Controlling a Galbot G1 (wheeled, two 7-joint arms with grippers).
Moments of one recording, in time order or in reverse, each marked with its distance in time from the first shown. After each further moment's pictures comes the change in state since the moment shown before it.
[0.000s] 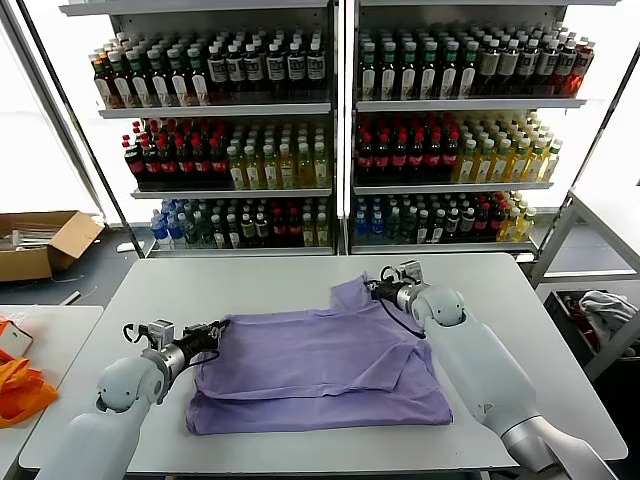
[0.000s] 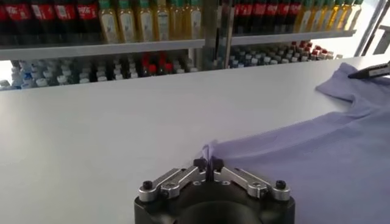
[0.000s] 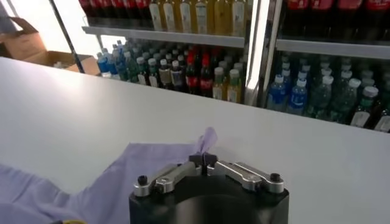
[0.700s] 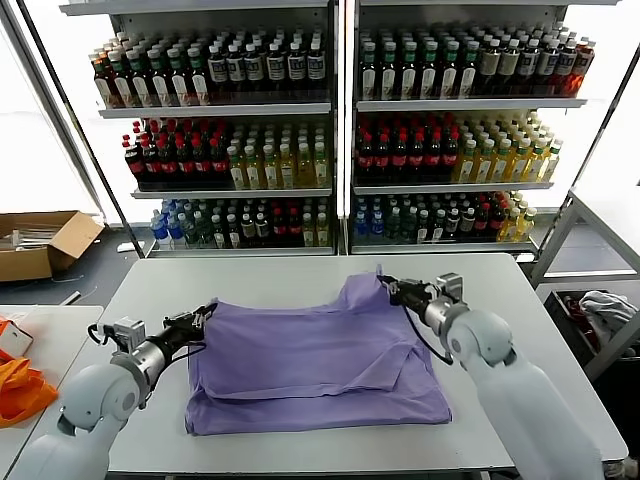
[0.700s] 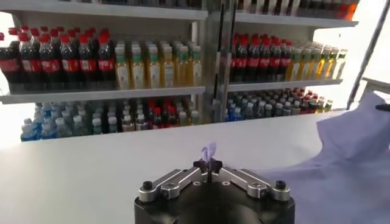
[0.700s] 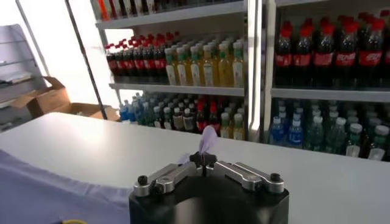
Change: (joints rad) left arm 0.192 0.069 -0.145 -0.346 -0.158 -0.002 -0.113; right arm -0.451 -0.188 0.257 0.595 0.100 0.018 0.060
